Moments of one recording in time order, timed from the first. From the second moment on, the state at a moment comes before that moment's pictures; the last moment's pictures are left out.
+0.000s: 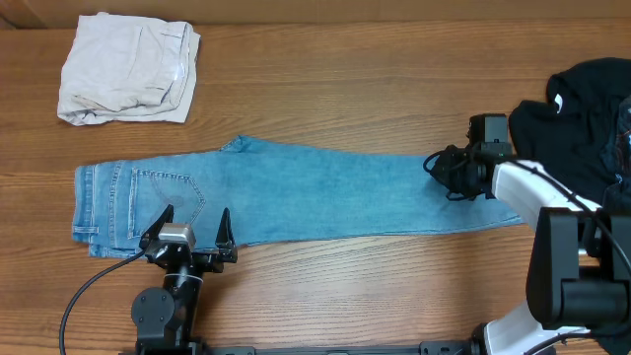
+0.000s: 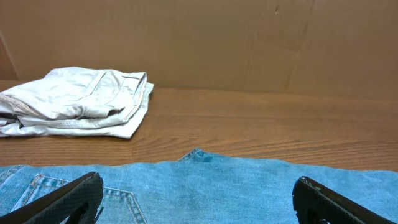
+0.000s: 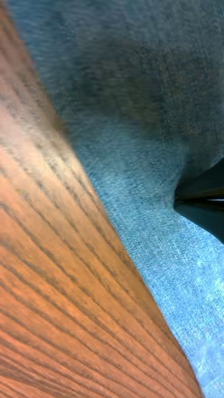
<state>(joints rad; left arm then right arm) 0.03 0.01 0.01 -0.06 0.13 -0.10 -0.02 1.78 0.95 -0.40 -0.18 0.60</state>
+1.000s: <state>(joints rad) 0.03 0.01 0.01 -0.06 0.13 -0.10 -0.59 1.81 1.47 -1.07 -0.18 0.35</state>
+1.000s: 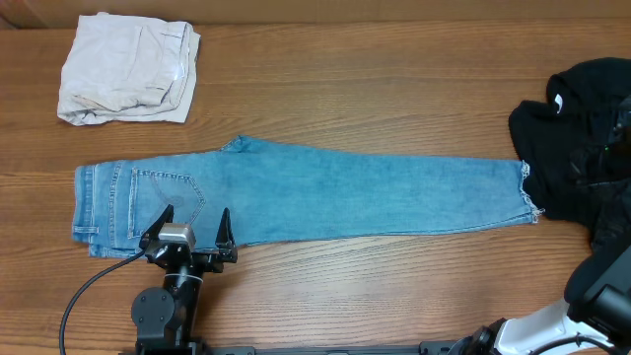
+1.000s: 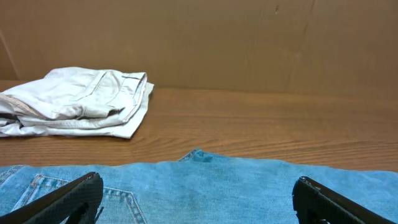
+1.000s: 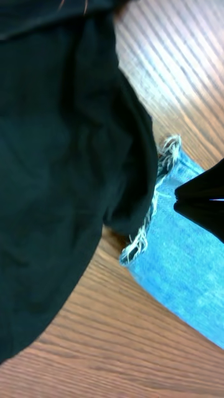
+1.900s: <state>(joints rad) 0.03 0.01 0.01 -0.06 0.13 -0.10 -0.59 2.11 1.47 -0.98 -0.26 0.32</state>
